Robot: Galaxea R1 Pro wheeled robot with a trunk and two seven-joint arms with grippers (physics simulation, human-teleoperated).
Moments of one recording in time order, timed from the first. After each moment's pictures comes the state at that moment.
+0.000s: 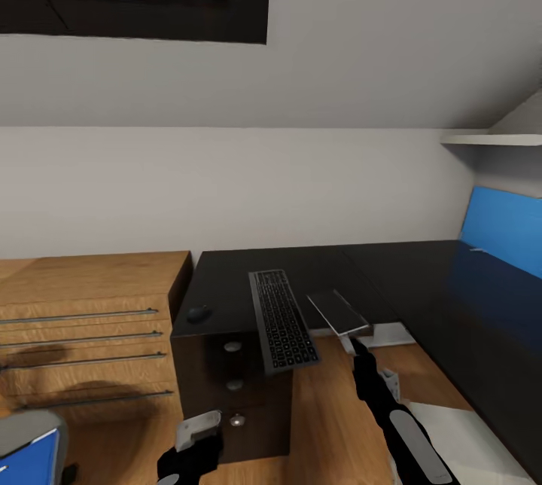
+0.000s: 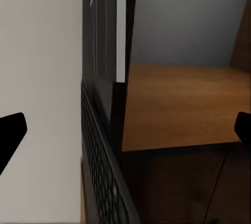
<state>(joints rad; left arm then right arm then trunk) -0.02 0.00 -0.41 -1.35 0.56 0.36 0.67 -0.30 -0.02 0.05 -0.96 -1.50 0.02 0.04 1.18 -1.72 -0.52</state>
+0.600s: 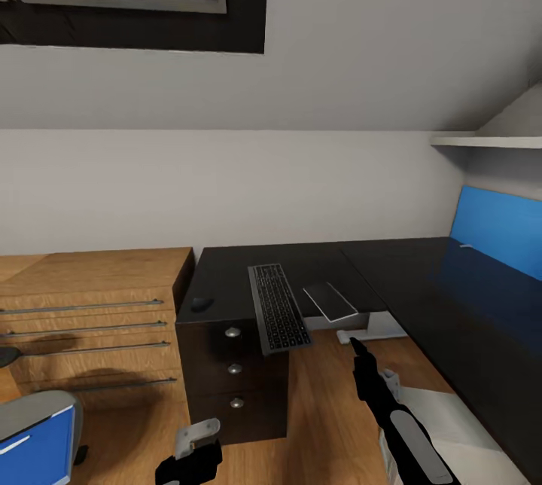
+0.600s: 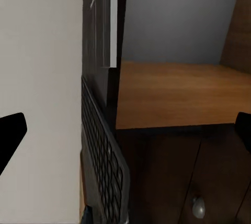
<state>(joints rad) -0.02 0.00 -0.41 -1.30 0.55 0.35 0.67 -0.30 -0.02 0.05 -0.96 -1.50 0.02 0.04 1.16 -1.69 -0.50</state>
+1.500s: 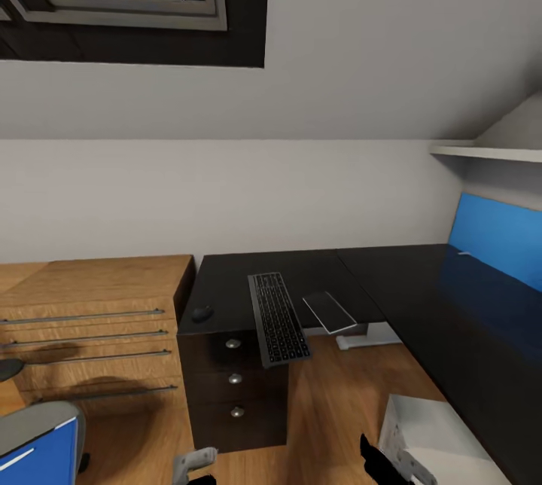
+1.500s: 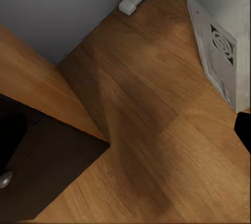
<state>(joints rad) -0.02 -0.01 -0.42 -1.14 0.55 0.35 0.67 -0.30 -0.01 0.06 -0.36 -0.76 -0.34 0.04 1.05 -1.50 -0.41</state>
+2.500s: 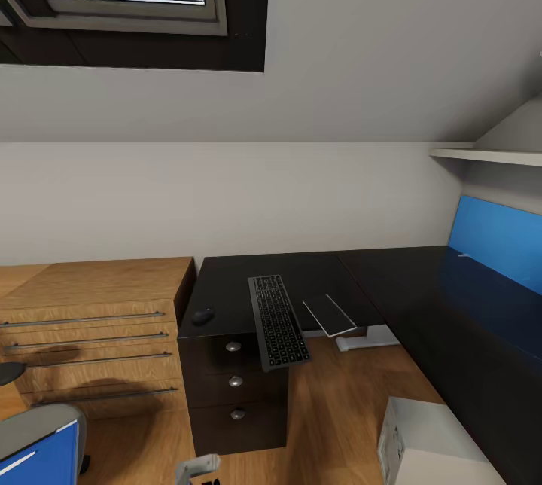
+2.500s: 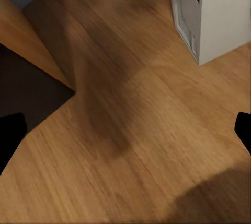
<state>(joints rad) -0.01 0.02 -0.44 -1.11 0.54 0.29 0.54 -0.27 0.03 0.06 -0.14 -0.67 -0.40 0.05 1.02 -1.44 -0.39</state>
